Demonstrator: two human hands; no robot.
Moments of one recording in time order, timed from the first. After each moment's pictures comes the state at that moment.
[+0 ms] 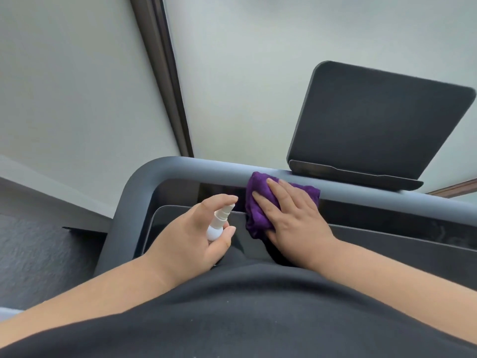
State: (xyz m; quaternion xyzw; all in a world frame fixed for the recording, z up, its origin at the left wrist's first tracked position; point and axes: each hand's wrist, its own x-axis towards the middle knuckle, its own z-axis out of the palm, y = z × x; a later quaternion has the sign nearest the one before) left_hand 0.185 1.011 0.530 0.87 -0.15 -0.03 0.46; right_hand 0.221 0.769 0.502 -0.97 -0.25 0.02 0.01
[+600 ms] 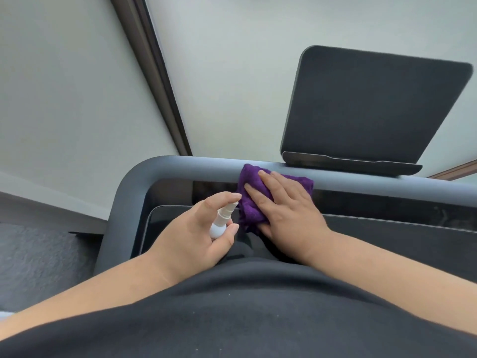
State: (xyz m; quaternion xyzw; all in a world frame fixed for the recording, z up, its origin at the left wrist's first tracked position) left_hand 0.190 0.999 0.532 0.87 -0.19 -0.03 0.46; right_hand 0.222 0.772 0.494 -0.97 -0.24 -0.02 0.04
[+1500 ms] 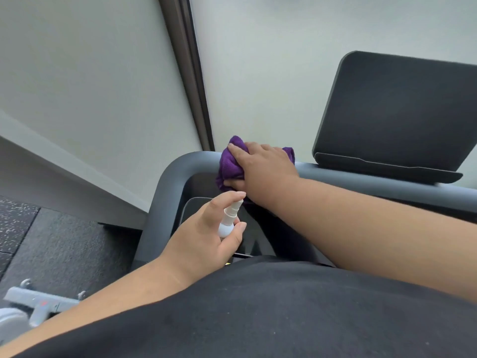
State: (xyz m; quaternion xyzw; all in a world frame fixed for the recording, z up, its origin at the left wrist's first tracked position) left_hand 0.160 1.033 0.534 0.89 -0.11 -0.01 0.44; right_hand 0.300 0.882 0.520 -0.97 -0.24 0.06 0.04
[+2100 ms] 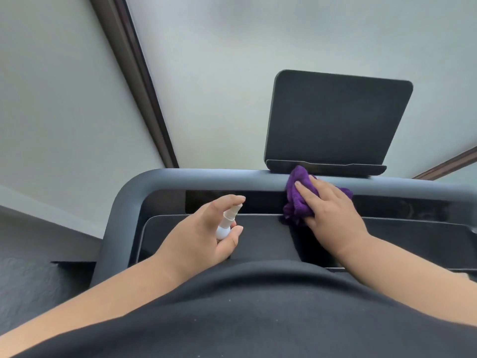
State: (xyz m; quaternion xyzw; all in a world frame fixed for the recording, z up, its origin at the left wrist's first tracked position) left_hand 0.188 0.988 0.538 0.87 -0.23 -0.02 0.44; right_hand 0.207 0.689 0.512 -0.99 -0.10 -0.04 0.04
